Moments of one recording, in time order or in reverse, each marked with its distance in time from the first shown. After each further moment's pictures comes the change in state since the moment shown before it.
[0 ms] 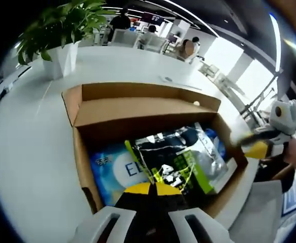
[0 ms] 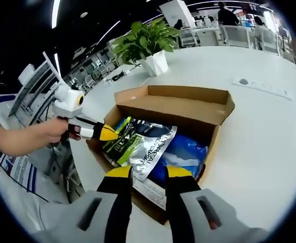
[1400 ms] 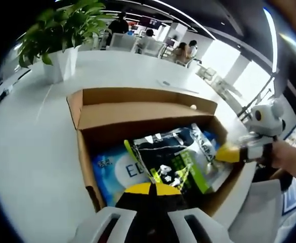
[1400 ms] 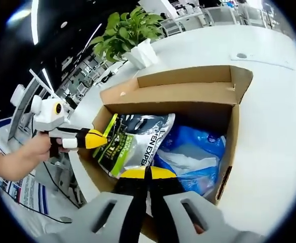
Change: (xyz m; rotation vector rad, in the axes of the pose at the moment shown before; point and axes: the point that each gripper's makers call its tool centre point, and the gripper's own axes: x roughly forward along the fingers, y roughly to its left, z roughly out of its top) left arm -0.008 -0.003 0.003 0.008 -0.048 -0.034; right arm 0.031 0.004 -0.008 0.153 0.021 -0.021
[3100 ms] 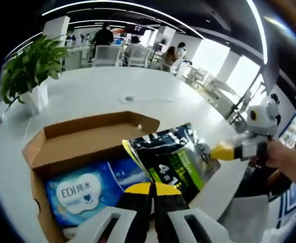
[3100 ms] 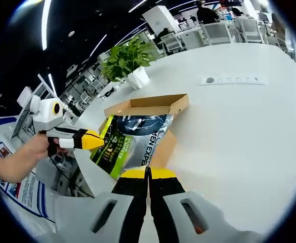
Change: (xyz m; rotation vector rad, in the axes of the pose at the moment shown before) left arm 0.019 -0.166 0.049 0.090 -0.040 0.010; right arm -0.151 -0.069 0.006 -0.034 -0.102 0.030
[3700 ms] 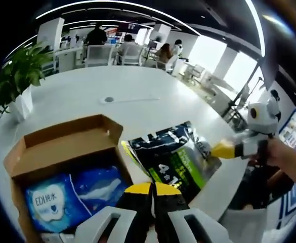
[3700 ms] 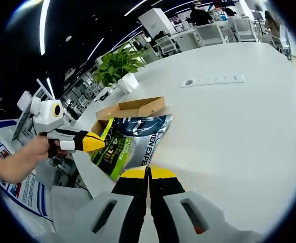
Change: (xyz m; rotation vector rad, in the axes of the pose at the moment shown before) left arm 0.056 -0.067 0.012 0.022 0.024 -0.010; right arm -0.057 -0.066 -0.003 0.020 -0.020 -0.014
